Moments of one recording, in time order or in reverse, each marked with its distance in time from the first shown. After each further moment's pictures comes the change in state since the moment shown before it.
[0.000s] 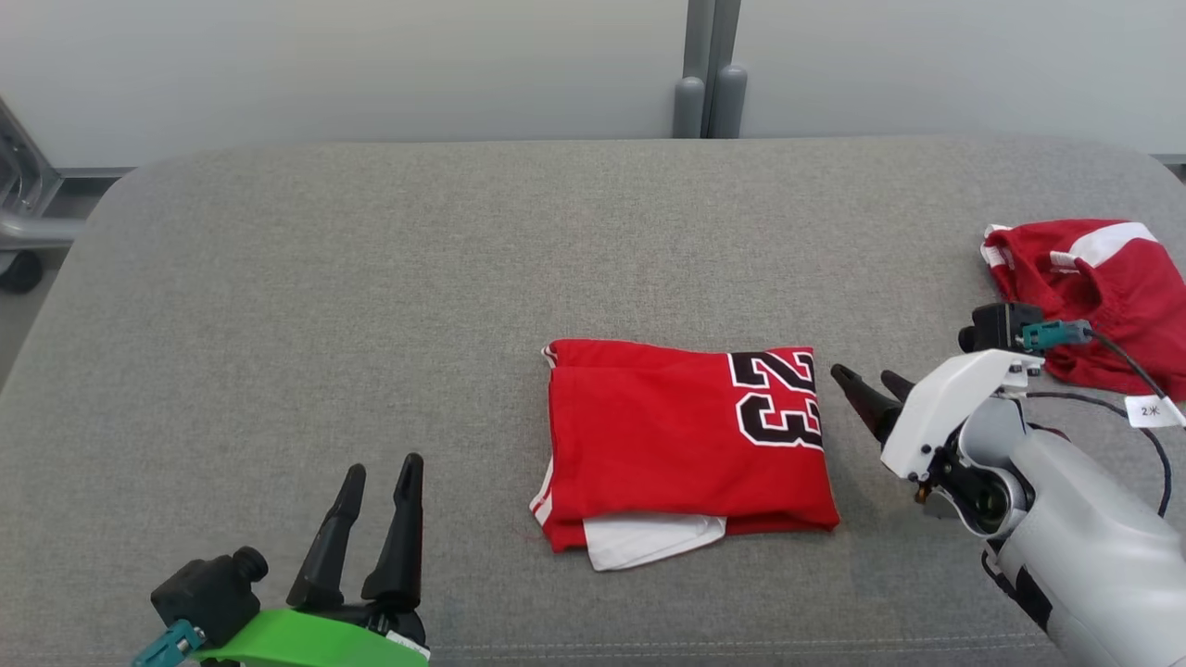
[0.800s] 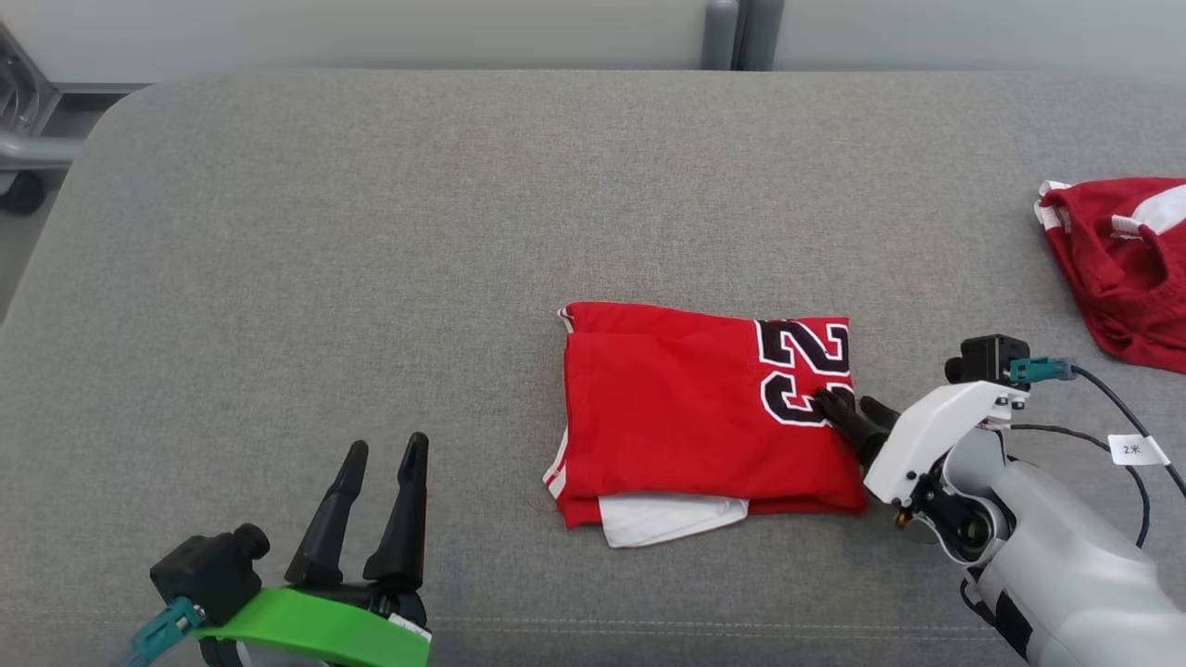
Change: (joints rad) left arm -0.031 0.015 -0.015 -0.035 0.023 0.009 0.022; right arm 0.058 0.036 -0.016 0.023 0.052 0.043 -0.059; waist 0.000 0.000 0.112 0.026
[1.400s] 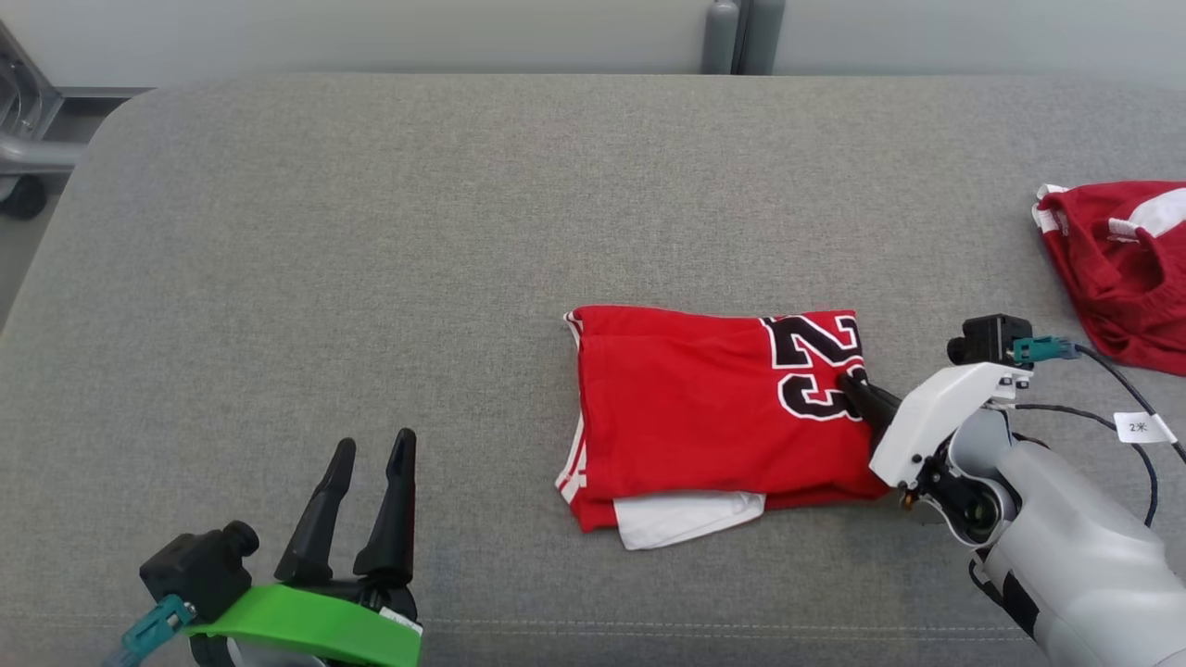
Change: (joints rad) left arm -0.005 -0.001 0.018 0.010 0.000 0.008 0.000; right arm -0.038 -0.002 0.024 0.022 -0.010 0.018 0.006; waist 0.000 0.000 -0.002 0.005
